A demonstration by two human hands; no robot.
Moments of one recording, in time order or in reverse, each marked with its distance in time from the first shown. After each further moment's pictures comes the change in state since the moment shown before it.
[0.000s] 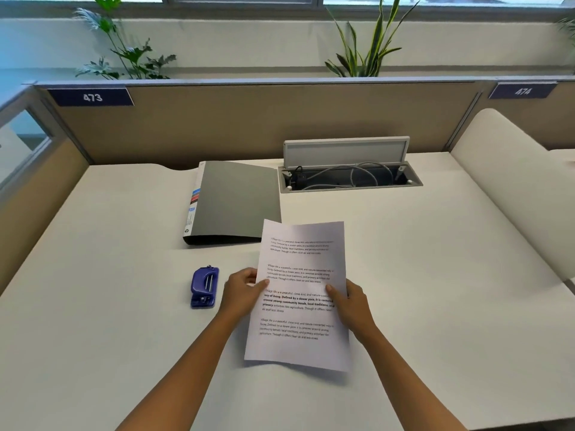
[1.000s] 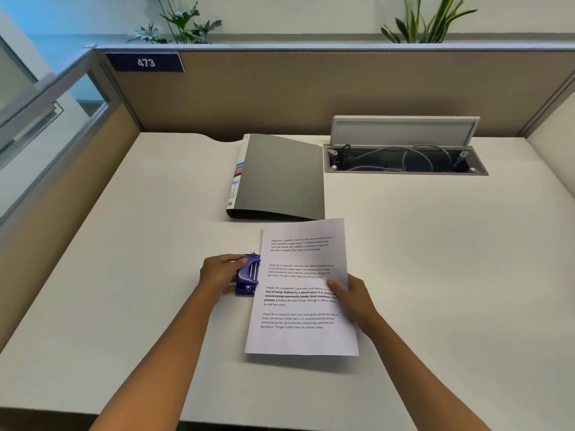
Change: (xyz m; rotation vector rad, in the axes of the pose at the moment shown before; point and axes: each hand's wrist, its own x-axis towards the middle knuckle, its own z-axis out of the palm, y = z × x) left_hand 0.020 -0.053 -0.108 -0.285 0.189 -0.419; right_hand 0.011 0.017 0.072 0.055 -0.229 0.089
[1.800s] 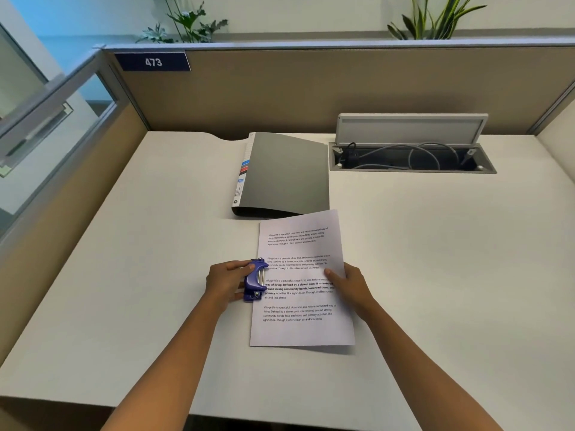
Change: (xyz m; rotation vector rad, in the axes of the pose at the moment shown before) left_hand -0.020 -0.016 0.002 -0.037 -0.027 0.020; right_hand 0.021 -0.009 0.008 -0.096 -0.029 -0.027
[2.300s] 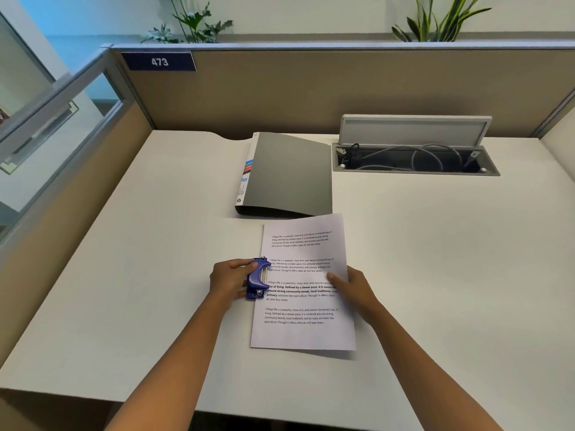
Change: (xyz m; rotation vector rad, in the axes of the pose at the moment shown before) left_hand -0.001 -0.002 0.002 0.019 0.045 0.013; right_hand -0.009 0.003 -0.004 0.038 -0.071 -0.001
